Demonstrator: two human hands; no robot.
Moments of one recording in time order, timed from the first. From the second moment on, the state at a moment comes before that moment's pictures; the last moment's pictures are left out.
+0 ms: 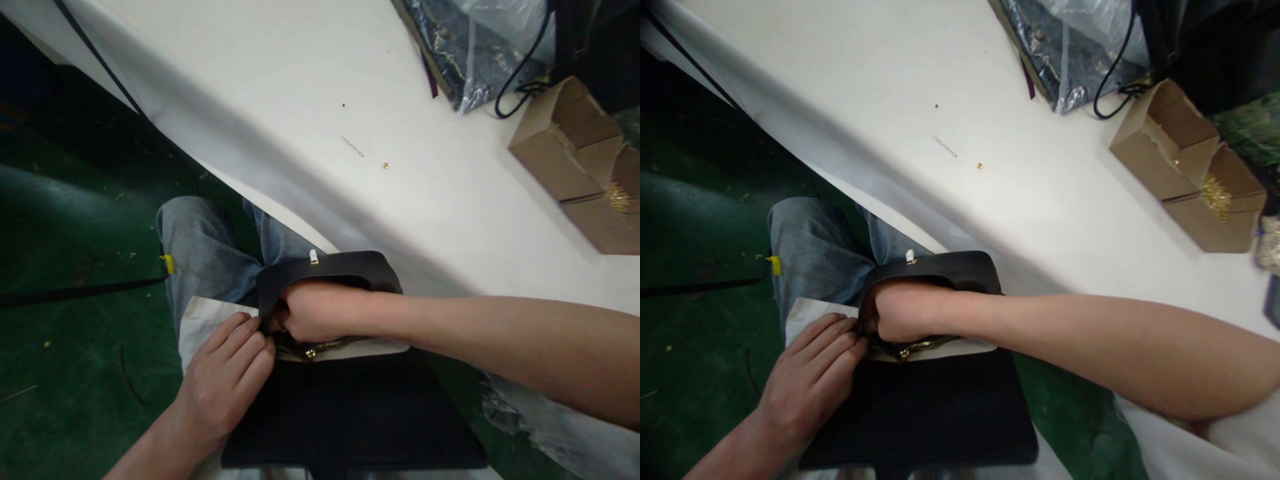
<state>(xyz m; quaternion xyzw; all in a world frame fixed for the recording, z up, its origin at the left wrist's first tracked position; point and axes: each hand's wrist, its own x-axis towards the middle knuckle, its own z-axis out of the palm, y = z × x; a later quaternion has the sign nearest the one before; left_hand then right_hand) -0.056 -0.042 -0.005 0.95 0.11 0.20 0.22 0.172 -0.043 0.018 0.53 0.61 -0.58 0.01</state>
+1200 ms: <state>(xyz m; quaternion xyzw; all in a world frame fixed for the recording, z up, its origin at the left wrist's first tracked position) -0.033 -0.092 0.019 0.89 0.27 0.11 0.35 0.190 -0.116 0.049 0.54 0.47 -0.69 -0.10</state>
